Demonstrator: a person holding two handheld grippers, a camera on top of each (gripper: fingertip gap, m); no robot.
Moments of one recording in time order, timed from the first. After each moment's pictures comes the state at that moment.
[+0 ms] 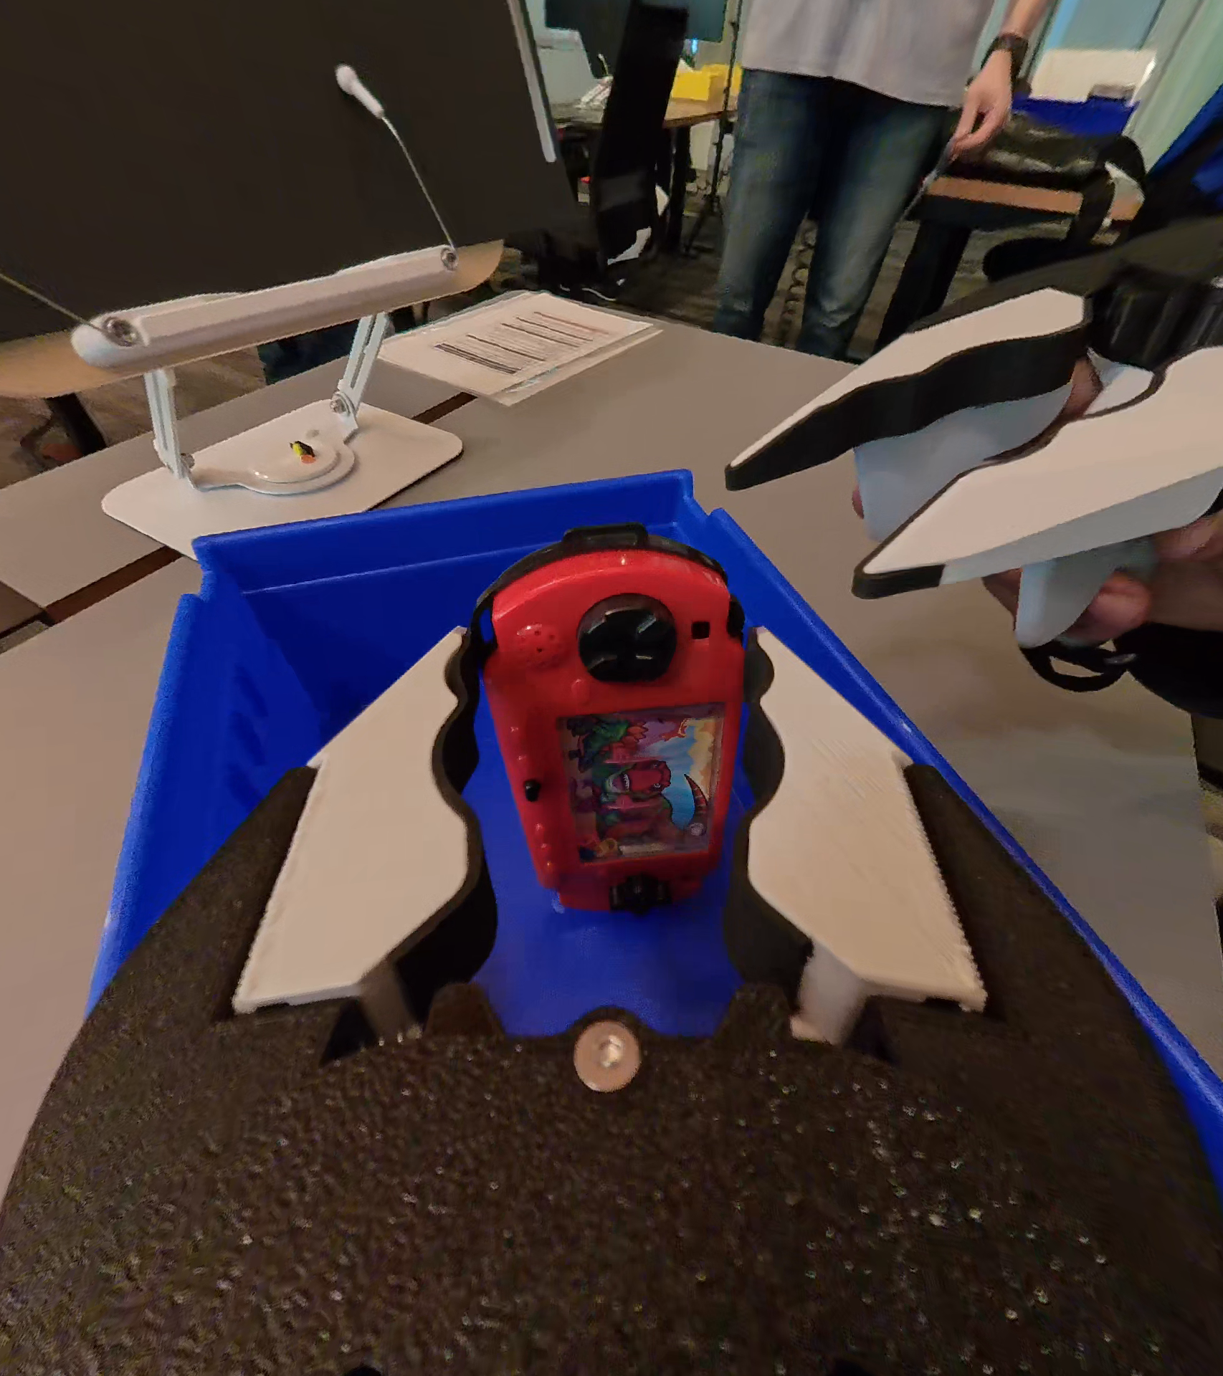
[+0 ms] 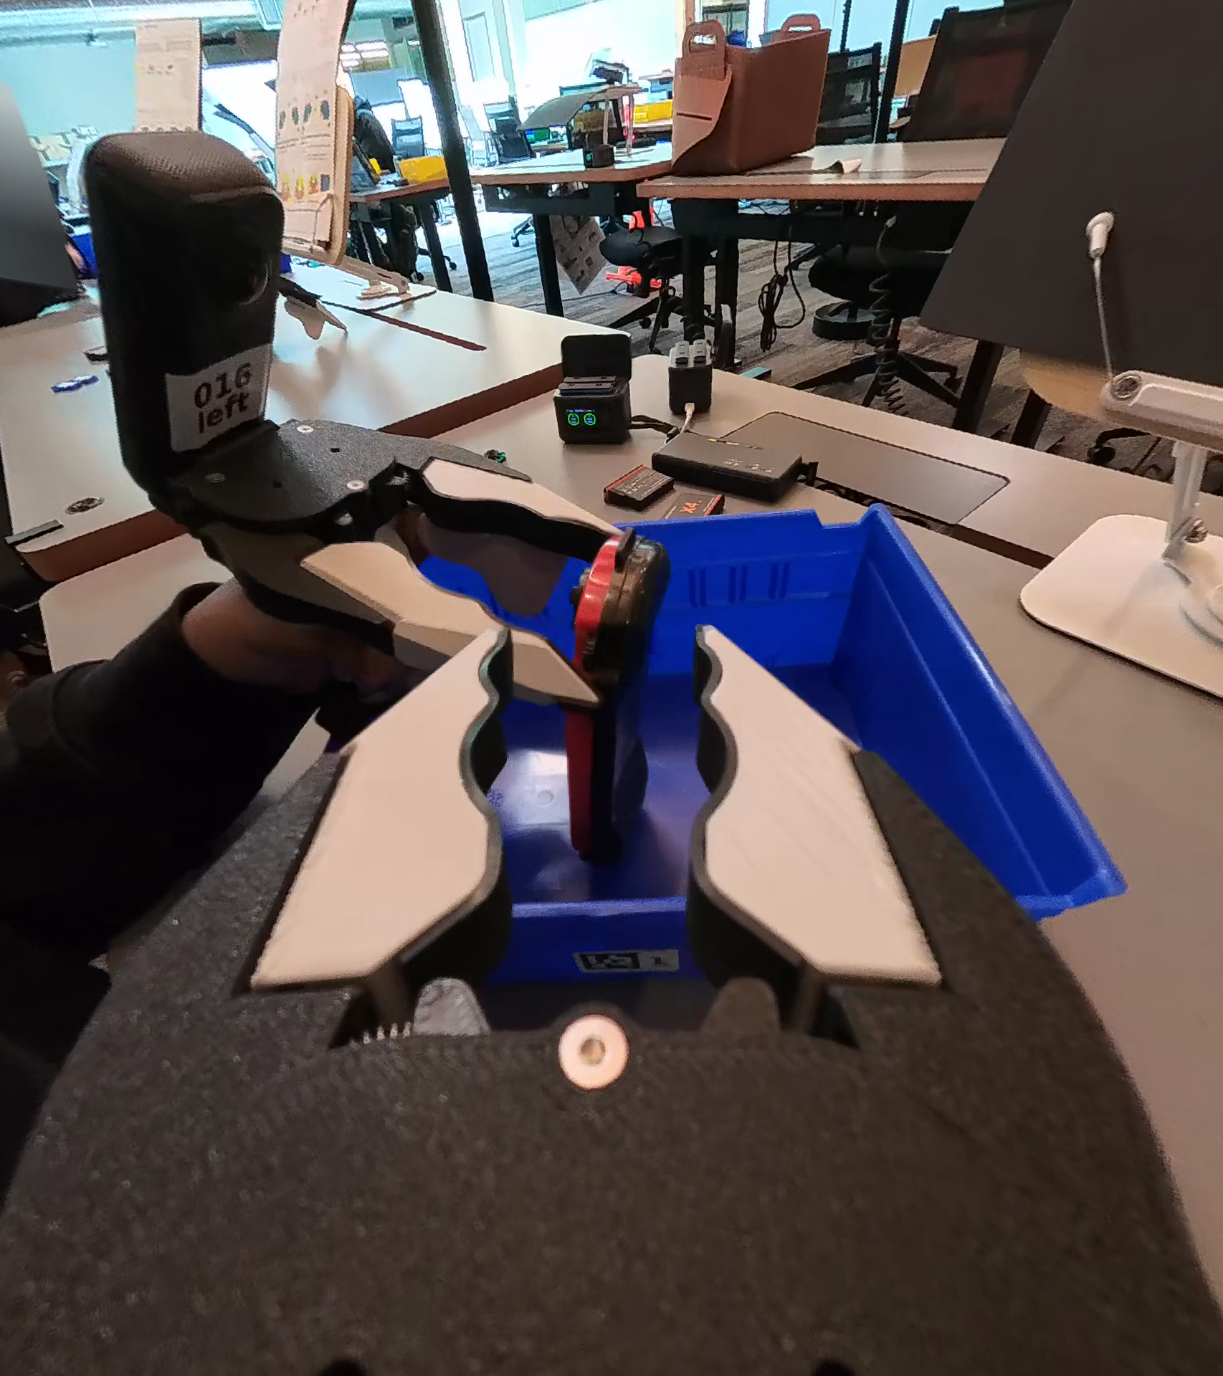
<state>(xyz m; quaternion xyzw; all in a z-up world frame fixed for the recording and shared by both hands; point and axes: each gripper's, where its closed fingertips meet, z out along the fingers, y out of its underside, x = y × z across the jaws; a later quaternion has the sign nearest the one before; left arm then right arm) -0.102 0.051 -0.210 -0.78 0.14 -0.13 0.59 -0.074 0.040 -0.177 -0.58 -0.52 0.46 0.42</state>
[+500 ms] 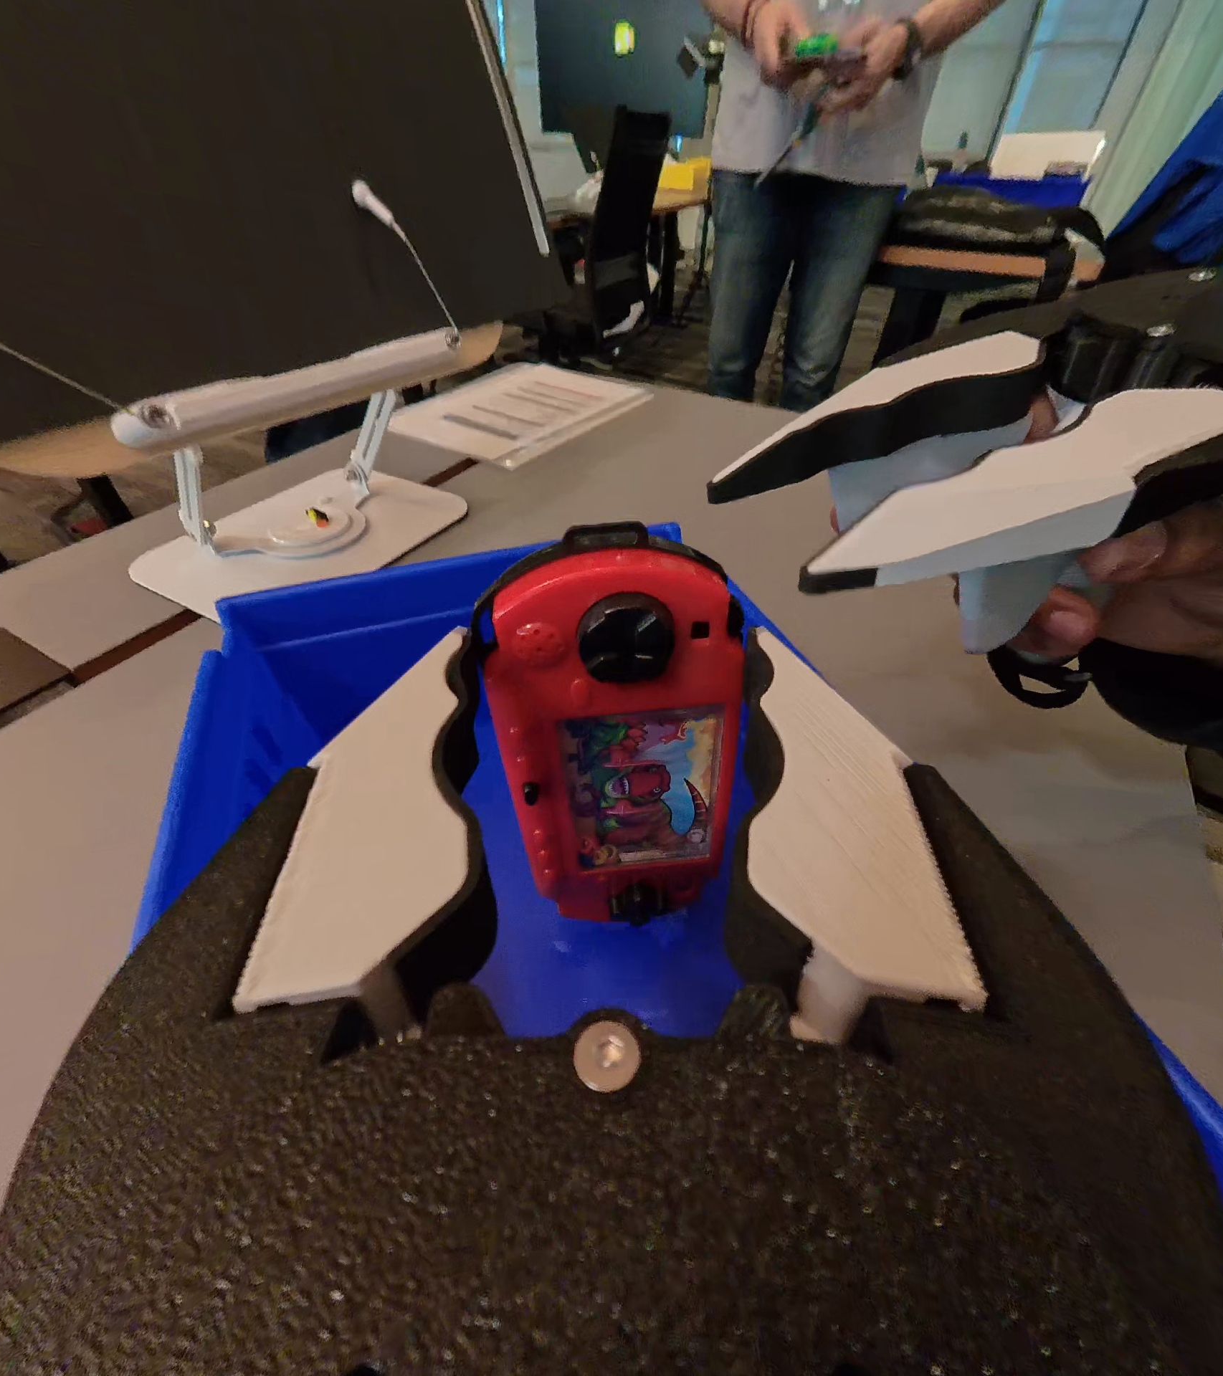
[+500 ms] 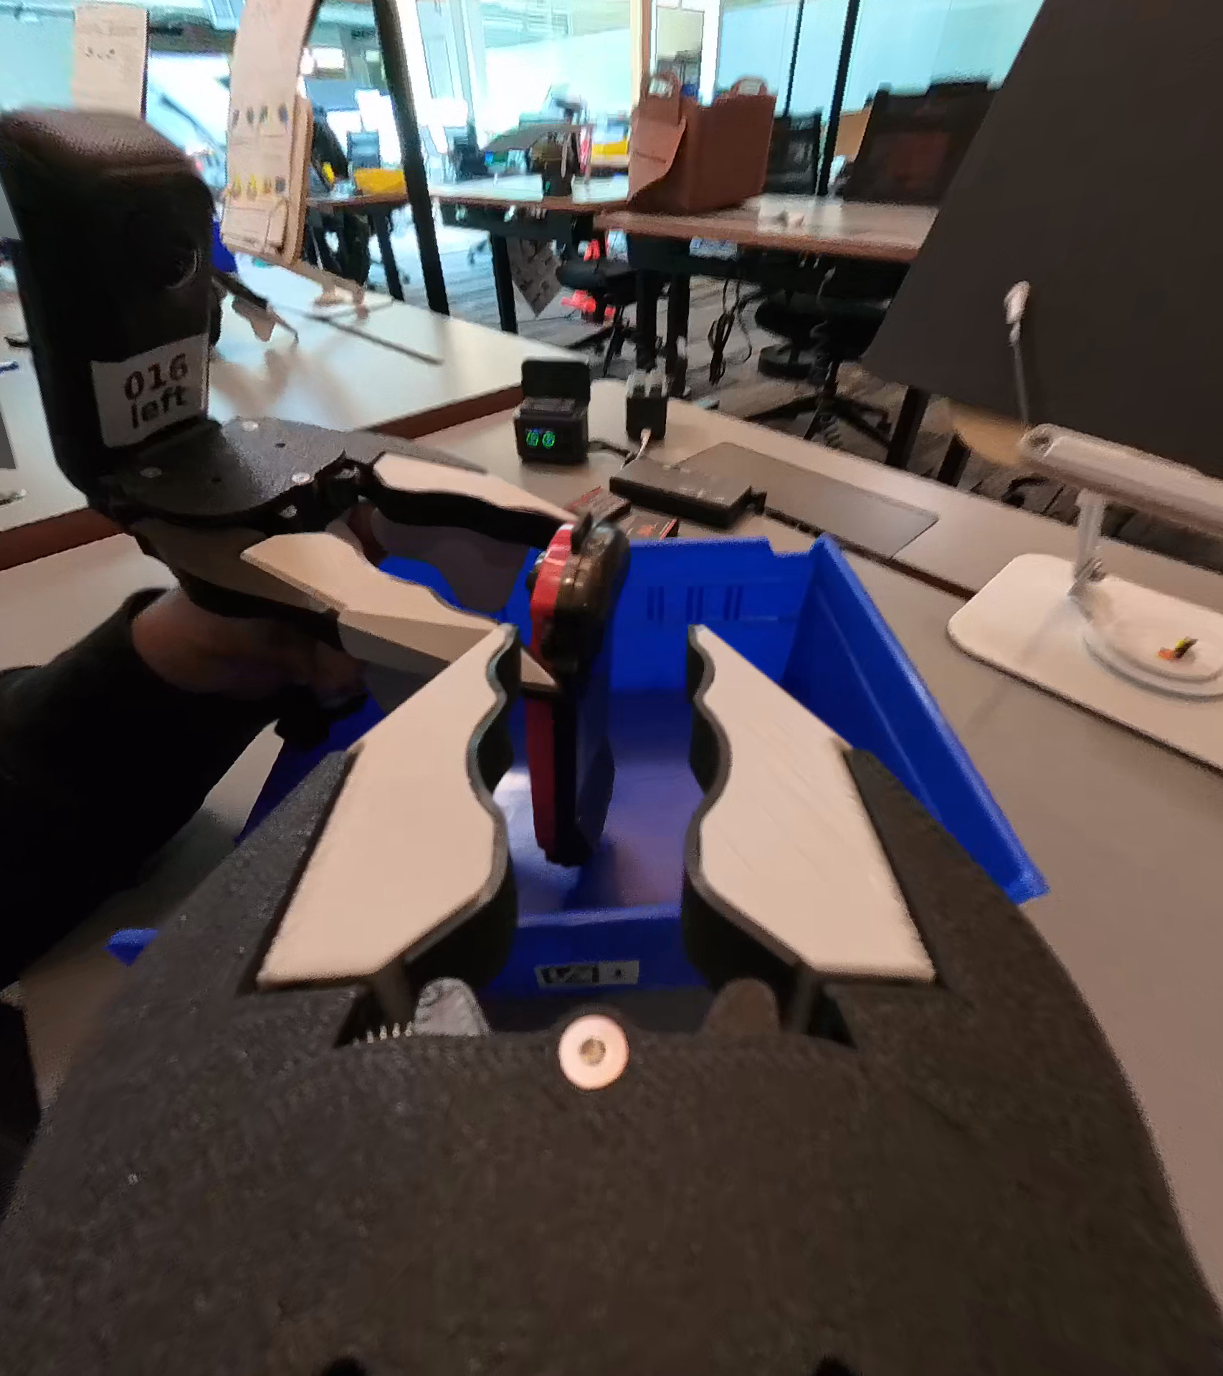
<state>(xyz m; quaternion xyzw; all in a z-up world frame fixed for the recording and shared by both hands) -0.100 0.048 -0.193 -0.75 0.14 -0.13 0.63 -0.072 0.047 -0.170 -0.57 -0.52 0.44 0.46</state>
